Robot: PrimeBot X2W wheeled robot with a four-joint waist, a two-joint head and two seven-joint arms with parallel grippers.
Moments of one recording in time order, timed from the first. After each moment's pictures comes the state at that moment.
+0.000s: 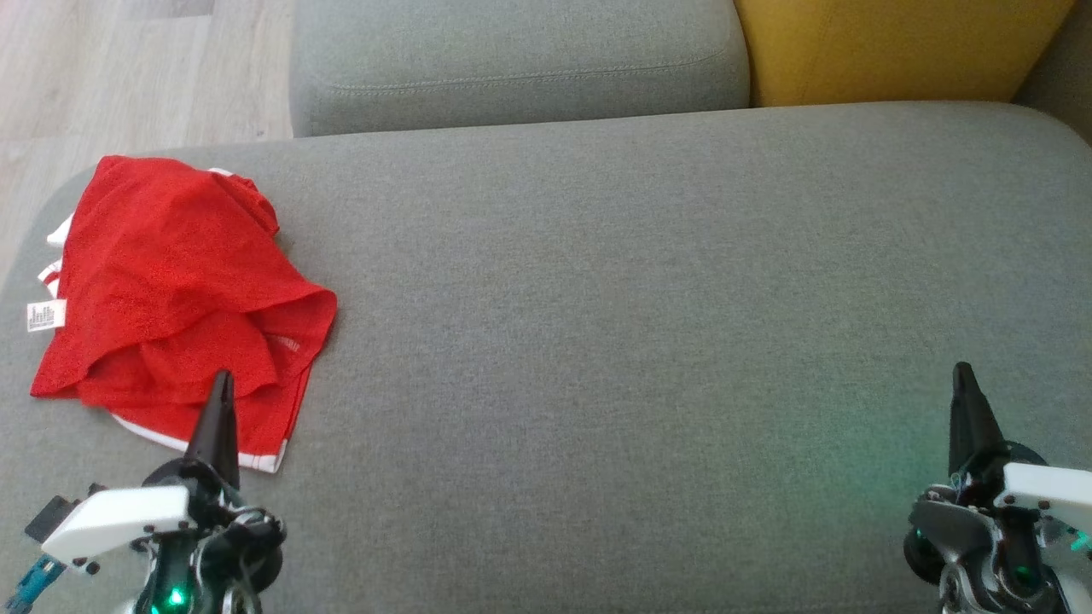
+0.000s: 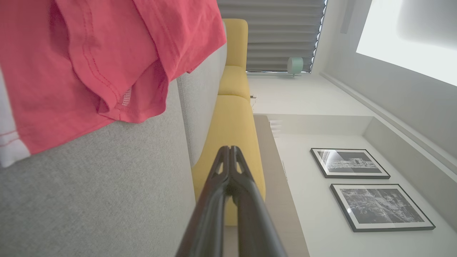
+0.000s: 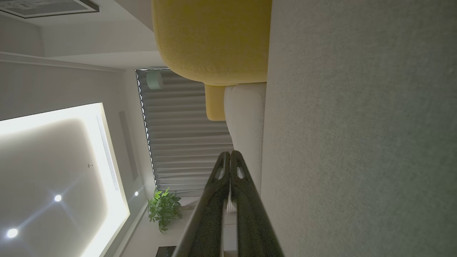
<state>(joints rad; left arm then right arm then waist) -0.05 0.04 0.08 0.27 -1.62 -0.12 0.11 -0.05 -0.05 -0.13 0.28 1.61 0.13 0.11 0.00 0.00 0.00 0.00</state>
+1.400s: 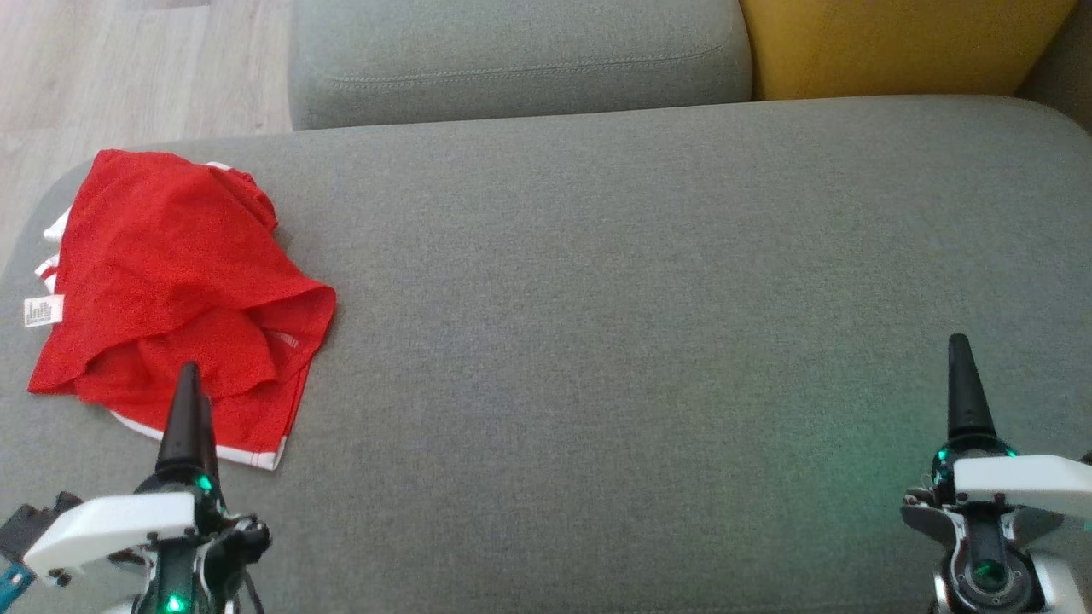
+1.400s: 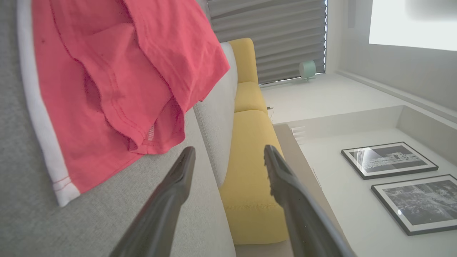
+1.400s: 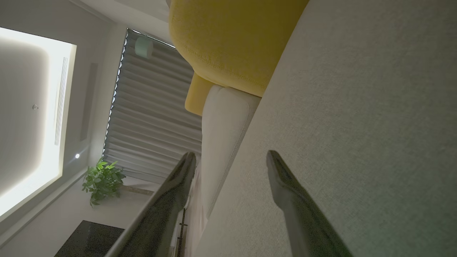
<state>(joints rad) -0.03 0.03 0.11 0.25 -1.41 -0.12 0.01 -0.05 -0.04 -0.11 0.26 1.21 0.13 0.01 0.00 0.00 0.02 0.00</state>
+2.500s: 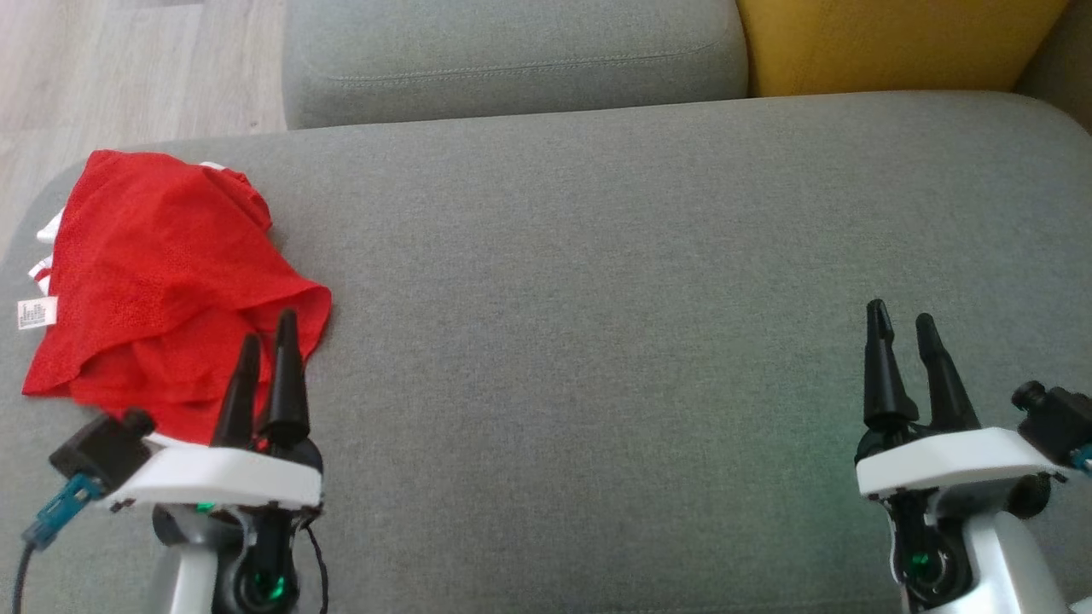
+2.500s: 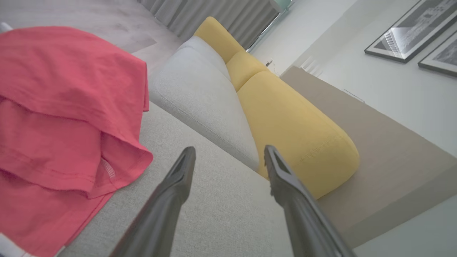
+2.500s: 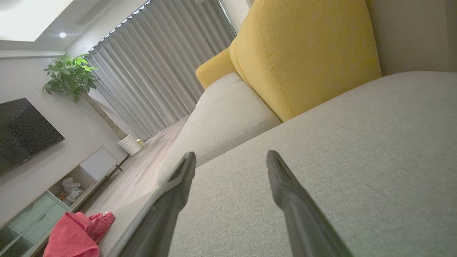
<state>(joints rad) -0.03 0.03 -0.06 0.07 -0.79 -0.03 -0.09 -0.07 -0.04 0.00 0.20 0.56 0.13 -0.09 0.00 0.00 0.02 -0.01</state>
